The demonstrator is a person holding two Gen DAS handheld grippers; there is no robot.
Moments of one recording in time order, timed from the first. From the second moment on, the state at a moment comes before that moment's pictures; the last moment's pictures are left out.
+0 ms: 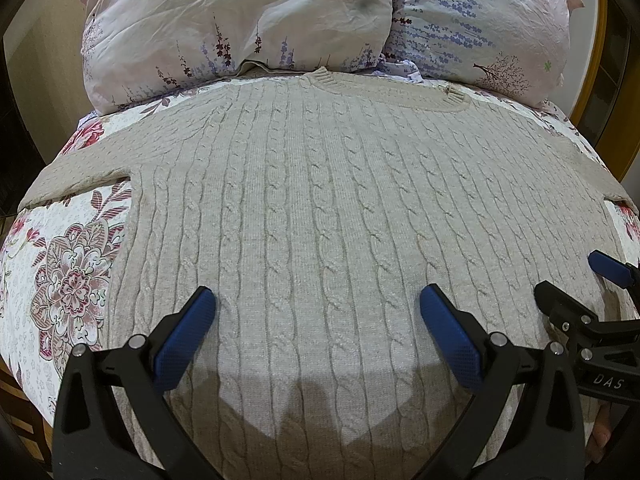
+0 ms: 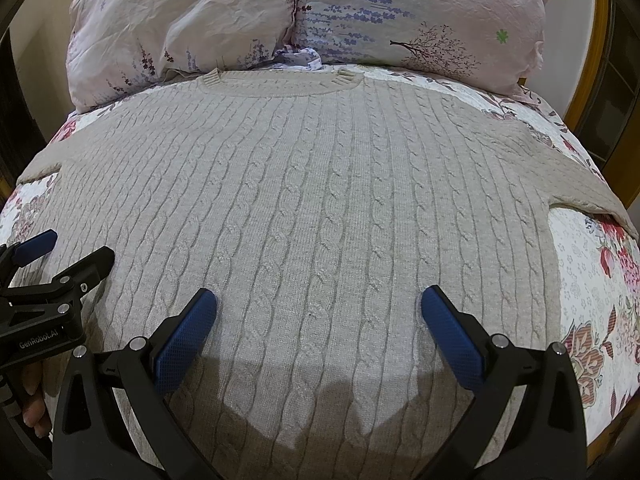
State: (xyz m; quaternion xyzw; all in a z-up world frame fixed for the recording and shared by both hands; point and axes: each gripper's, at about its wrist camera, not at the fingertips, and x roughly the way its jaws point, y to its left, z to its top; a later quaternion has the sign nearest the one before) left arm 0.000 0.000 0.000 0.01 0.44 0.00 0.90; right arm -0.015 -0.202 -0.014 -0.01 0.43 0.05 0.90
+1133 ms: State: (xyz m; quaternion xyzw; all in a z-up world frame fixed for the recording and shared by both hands) left arm 0.000 0.000 0.000 0.01 0.44 0.00 0.90; right arm -0.012 -0.205 -0.012 -0.01 0.44 0.06 0.90
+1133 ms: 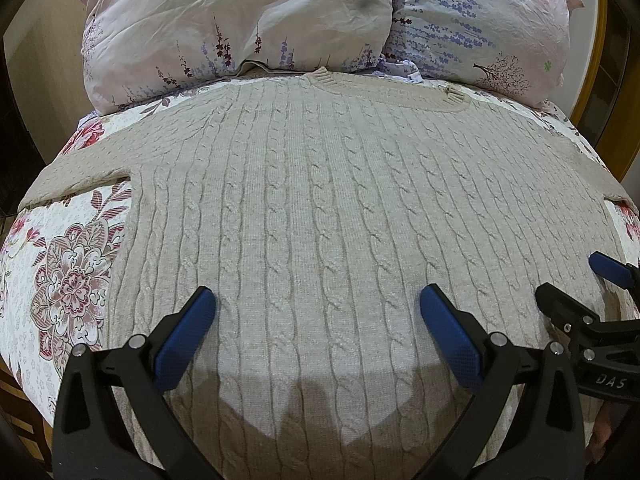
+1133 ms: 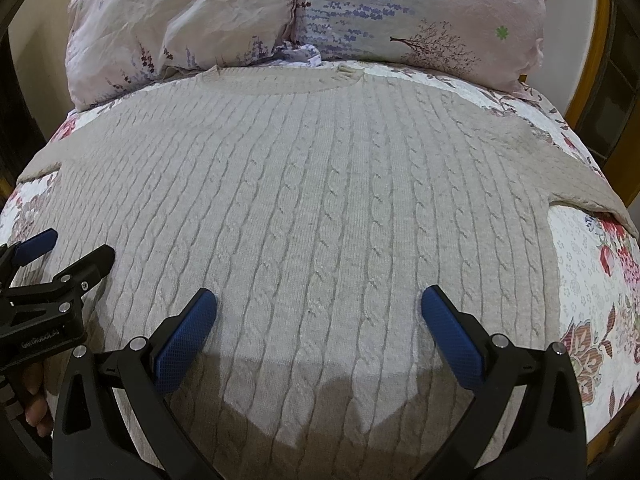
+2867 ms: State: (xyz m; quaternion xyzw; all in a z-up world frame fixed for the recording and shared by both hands) left arm 0.061 0.358 0.044 -0.33 0.33 0.23 0.85; right arm 0.072 -0.130 0.023 0.13 0.45 0.29 0.83
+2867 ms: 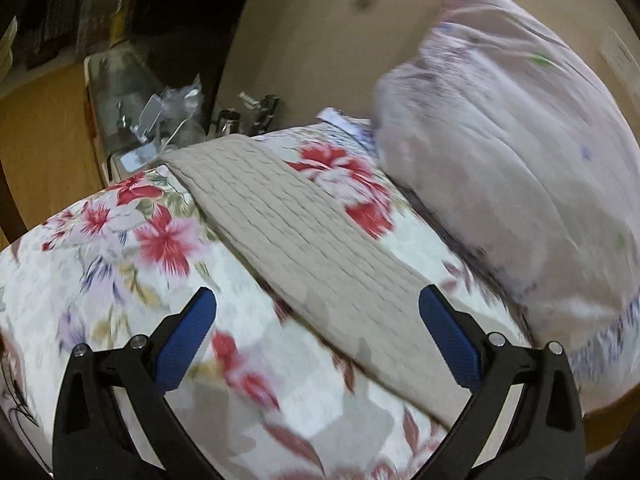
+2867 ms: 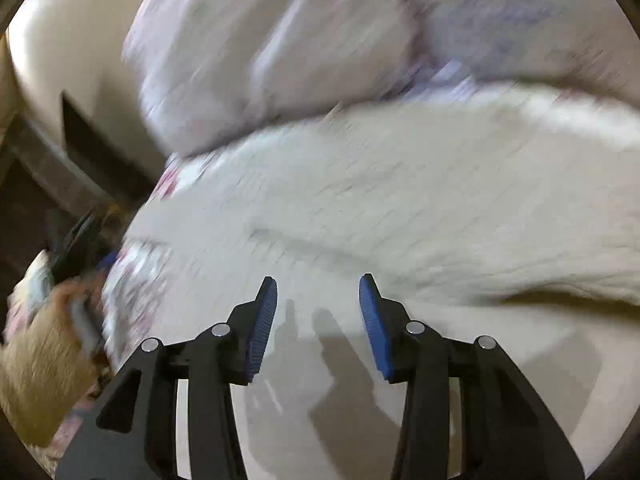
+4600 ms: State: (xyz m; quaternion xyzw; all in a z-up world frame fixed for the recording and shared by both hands) left arm -0.072 0.142 0.014 -0.23 0.52 -0.13 0.81; right arm -0.100 -0.374 -0.046 0.39 0.57 0.23 0.69
